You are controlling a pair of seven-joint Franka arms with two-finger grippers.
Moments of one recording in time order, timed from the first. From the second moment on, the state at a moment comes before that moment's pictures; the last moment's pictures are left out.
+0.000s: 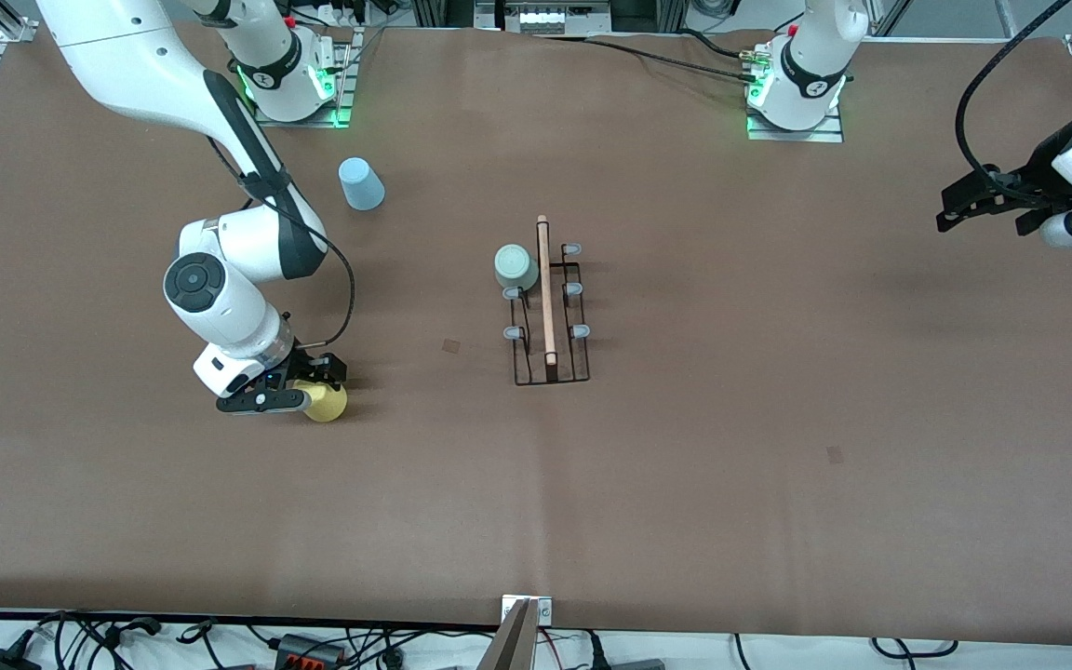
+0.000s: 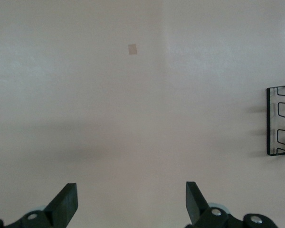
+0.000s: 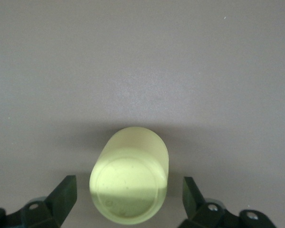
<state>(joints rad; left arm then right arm) -0.01 -0.03 0.01 -1.66 -0.04 1.59 0.02 0.19 0.53 0.04 -1.91 -0.07 2.59 0.19</state>
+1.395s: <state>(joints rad) -0.01 0.01 0.01 -1.62 -0.04 1.58 0.02 0.40 0.30 0.20 -1.77 -0.06 2.29 1.08</state>
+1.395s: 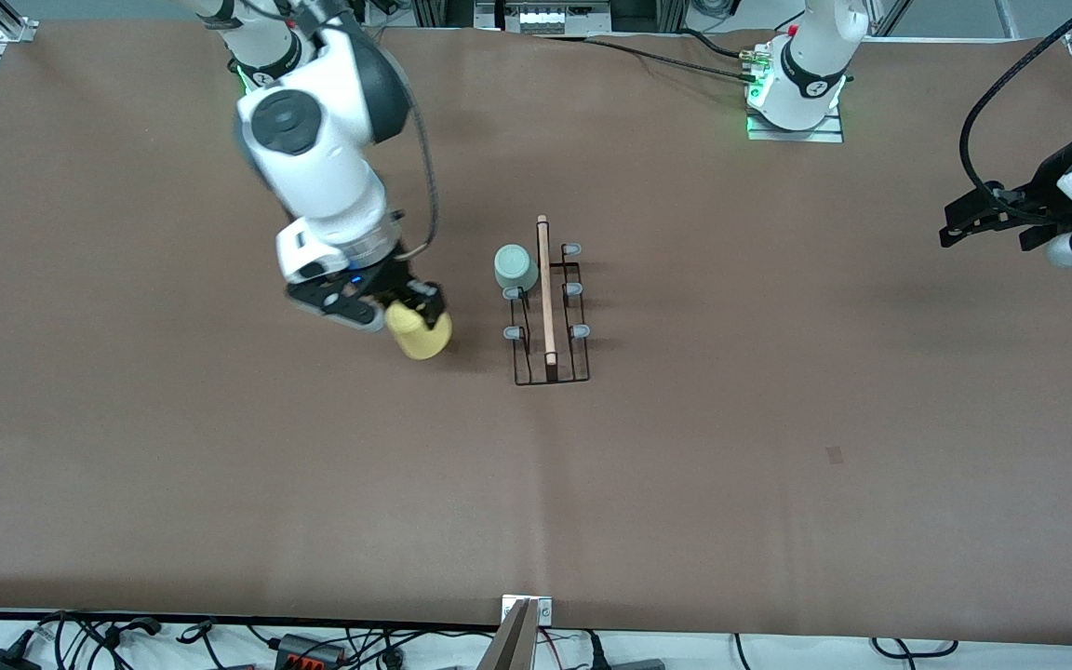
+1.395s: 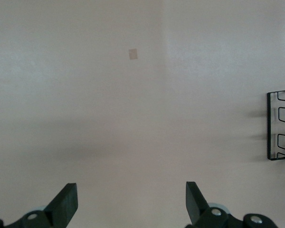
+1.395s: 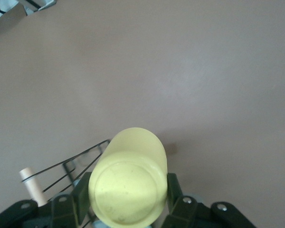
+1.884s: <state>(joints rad) -0.01 0.01 0.01 -1.62 -0.04 1.58 0.02 0.50 0.44 0.20 -1.65 -0.06 2.34 1.23</state>
